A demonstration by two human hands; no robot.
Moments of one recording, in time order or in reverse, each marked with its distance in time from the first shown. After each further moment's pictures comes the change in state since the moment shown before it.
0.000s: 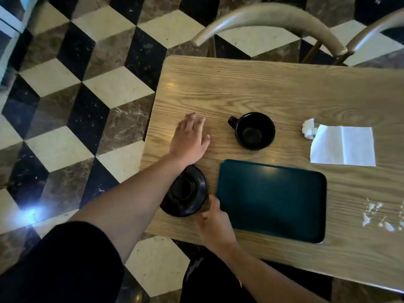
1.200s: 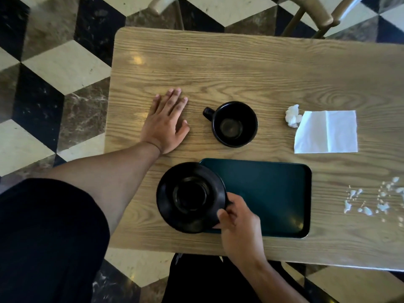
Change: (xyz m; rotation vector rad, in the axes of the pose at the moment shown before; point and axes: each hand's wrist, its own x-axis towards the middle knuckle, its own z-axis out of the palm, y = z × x) left_hand 0.054 -0.025 0.036 0.065 0.206 0.278; right_hand -0.018 0.016 -0.069 0.232 0.331 0.037
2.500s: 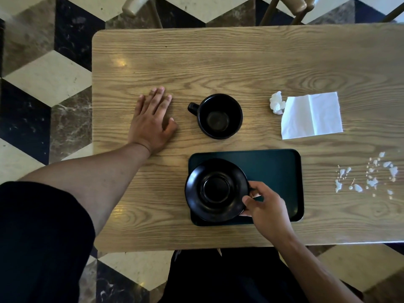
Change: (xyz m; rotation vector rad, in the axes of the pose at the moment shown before) left_hand 0.002 0.000 0.001 -0.003 -0.082 -0.041; right_hand 0.028 0.039 -0.055 0.168 0.117 0.067
